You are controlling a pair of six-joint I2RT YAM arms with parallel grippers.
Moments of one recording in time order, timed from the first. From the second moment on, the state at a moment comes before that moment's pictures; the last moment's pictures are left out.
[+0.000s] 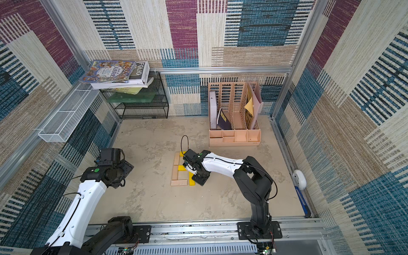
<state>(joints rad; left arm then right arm) 0.05 1.00 0.88 -0.95 -0.19 -0.92 0.90 1.89 1.32 -0.87 0.09 -0.13</state>
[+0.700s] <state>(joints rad) 0.05 0.99 0.88 -0.94 -0.19 -0.92 0.91 1.98 1.41 -0.85 0.08 -0.12</state>
